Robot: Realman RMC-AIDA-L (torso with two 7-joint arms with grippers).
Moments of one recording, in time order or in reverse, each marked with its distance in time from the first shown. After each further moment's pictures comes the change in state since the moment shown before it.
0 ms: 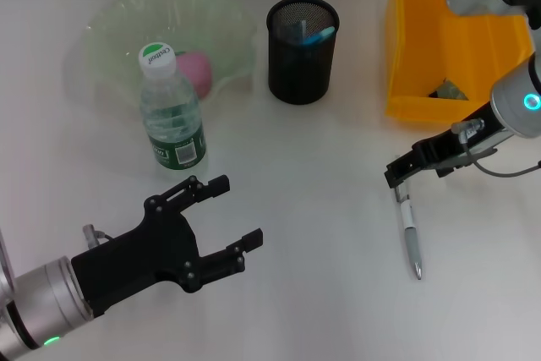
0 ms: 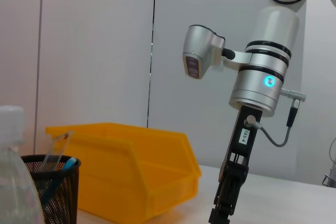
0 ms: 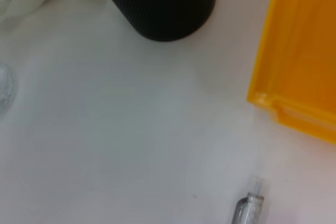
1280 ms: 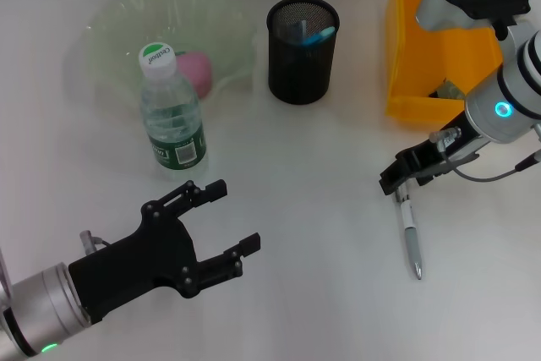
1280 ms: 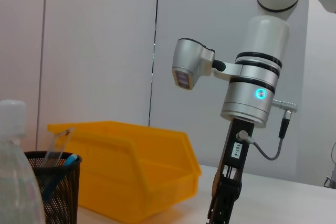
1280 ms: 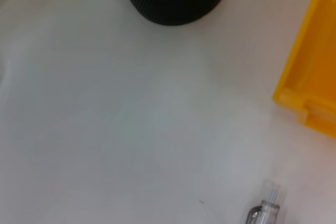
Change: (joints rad) left arm 0.016 -0.002 0.000 0.000 -0.001 0.006 0.000; right arm 0.066 -0.001 -0.054 0.137 -0.006 0.074 0.000
